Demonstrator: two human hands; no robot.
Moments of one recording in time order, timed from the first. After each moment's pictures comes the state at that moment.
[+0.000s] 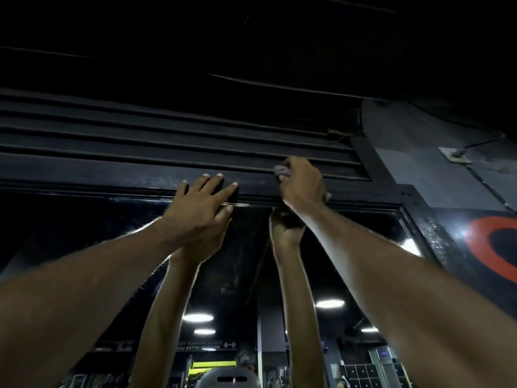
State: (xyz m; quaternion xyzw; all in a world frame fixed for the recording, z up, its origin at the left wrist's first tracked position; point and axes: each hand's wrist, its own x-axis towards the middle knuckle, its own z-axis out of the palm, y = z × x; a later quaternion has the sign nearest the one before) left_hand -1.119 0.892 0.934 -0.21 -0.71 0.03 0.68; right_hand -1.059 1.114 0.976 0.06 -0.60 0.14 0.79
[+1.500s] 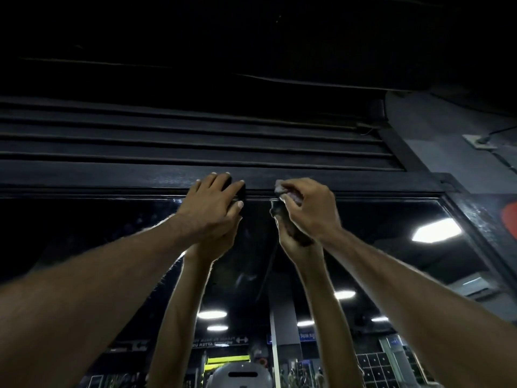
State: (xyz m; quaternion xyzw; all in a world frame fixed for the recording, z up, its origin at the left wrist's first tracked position) left_hand -1.128 0.796 0.929 -0.24 -0.70 0.02 0.67; right_hand -1.092 1.029 0.908 0.23 -0.55 0.09 0.80
